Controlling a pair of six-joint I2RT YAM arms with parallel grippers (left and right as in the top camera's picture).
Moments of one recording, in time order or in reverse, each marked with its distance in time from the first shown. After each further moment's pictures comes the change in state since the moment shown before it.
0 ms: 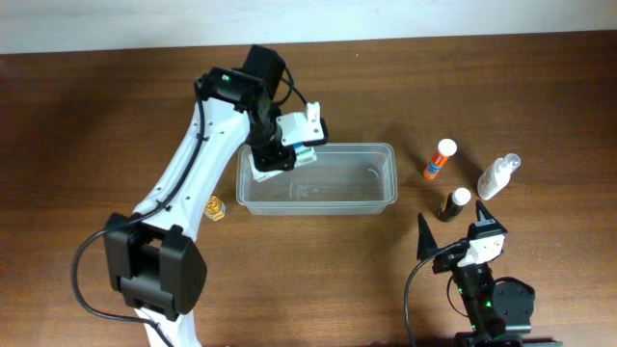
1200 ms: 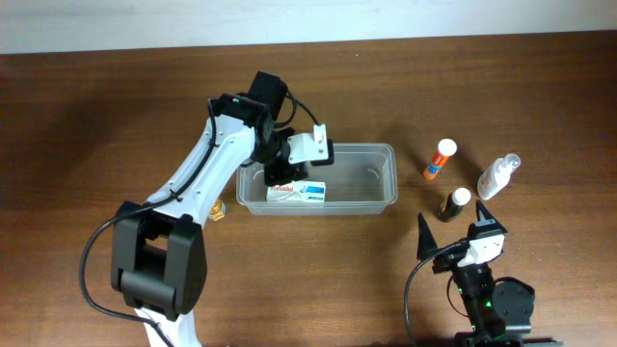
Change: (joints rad) left arm 0.000 0.000 -0.200 0.214 0.280 0.064; right arm 0.000 0.000 0.000 0.000 0.000 0.000
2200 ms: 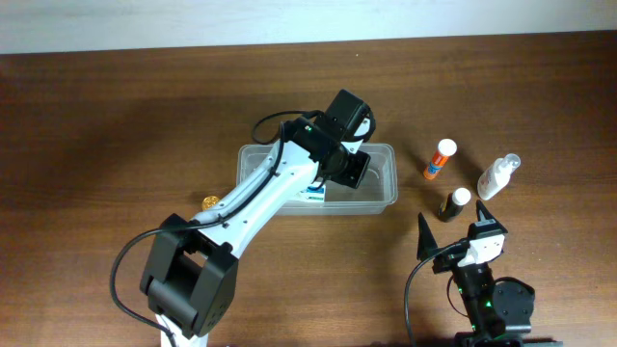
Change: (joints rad) left arm -0.296 0.000 0.016 0.227 -0.398 -1.258; right arm 0.000 0.000 0.000 0.000 0.002 0.000
